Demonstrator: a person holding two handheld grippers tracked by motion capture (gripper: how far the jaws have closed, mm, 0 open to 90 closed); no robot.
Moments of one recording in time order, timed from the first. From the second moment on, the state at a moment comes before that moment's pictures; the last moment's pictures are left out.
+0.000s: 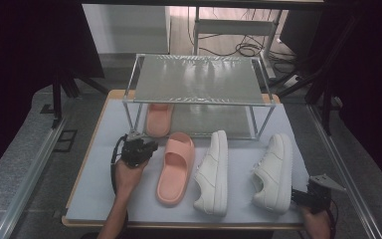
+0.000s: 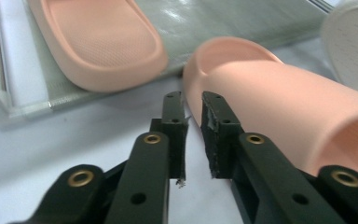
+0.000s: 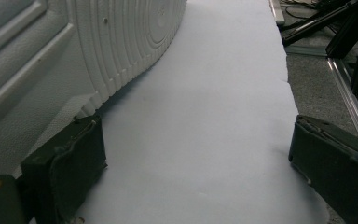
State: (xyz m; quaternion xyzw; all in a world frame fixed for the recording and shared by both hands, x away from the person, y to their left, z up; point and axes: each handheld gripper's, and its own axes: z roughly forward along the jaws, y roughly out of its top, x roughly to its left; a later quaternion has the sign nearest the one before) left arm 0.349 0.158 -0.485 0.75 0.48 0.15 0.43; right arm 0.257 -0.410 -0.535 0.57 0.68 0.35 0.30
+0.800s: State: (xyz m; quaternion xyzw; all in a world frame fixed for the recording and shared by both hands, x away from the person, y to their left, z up) left arm 0.306 0.153 -0.473 0.77 0.45 0.12 0.44; right arm 0.257 -0.410 -0.536 0.57 0.68 0.35 0.30
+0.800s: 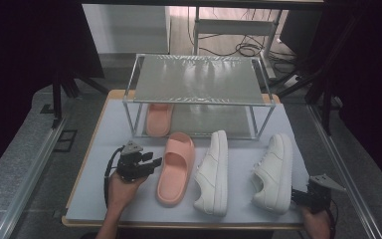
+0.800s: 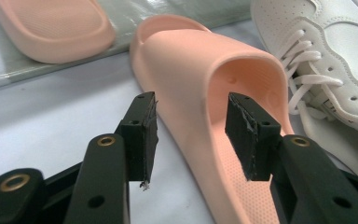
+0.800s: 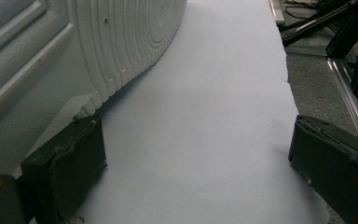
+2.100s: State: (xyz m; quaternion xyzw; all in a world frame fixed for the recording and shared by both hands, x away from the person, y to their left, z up) left arm 0.331 0.121 -0.488 0.77 0.48 0.13 0.40; right arm 0.257 -0.410 -0.536 0.57 0.68 0.35 0.30
